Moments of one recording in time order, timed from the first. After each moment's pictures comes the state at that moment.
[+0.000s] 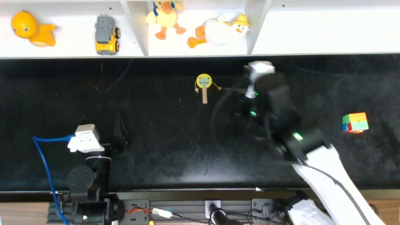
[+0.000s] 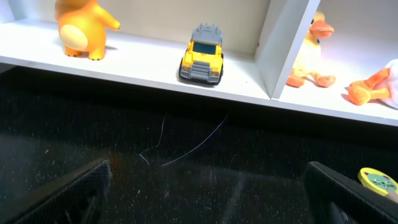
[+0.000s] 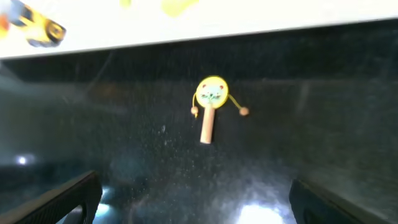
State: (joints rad) left arm 0.05 0.01 0.02 -0.09 -0.01 -0.16; right arm 0.51 1.21 1.07 -0.69 -0.05 0.52
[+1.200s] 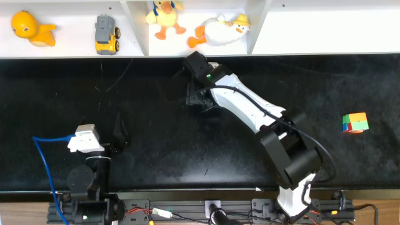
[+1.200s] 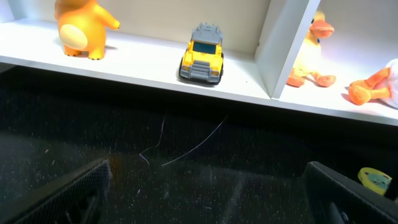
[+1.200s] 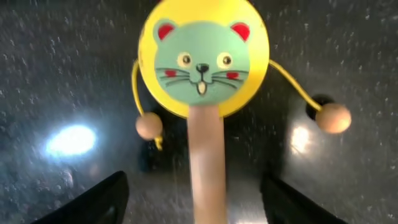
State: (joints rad) left arm 0.05 0.01 0.02 -0.09 -0.01 -0.16; right arm 0.63 2.00 1.42 -0.75 0.02 0.69
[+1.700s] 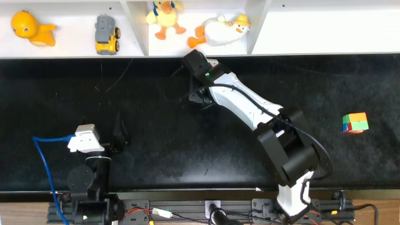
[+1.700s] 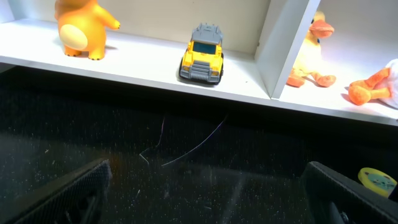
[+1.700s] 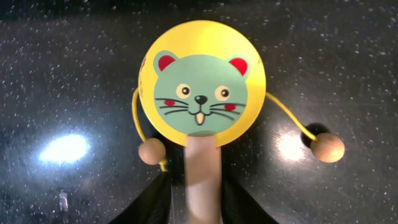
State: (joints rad) left arm 0.05 0.01 0.02 -0.09 -0.01 -0.16; right arm 0.63 2.02 1.43 -0.74 0.05 0.68
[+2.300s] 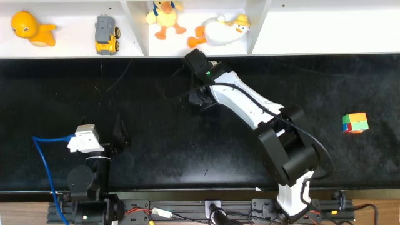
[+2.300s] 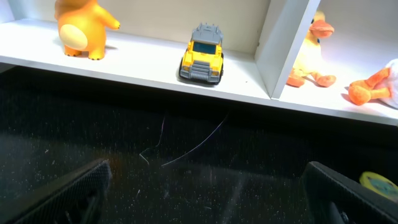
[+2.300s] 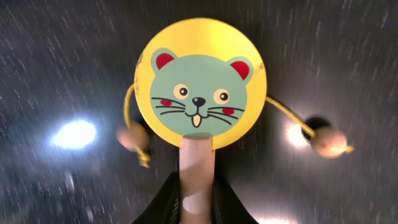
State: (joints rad) left arm 0.05 0.01 0.02 -0.09 -0.01 -0.16; right arm 0.62 2.03 1.45 -0.80 -0.03 0.68
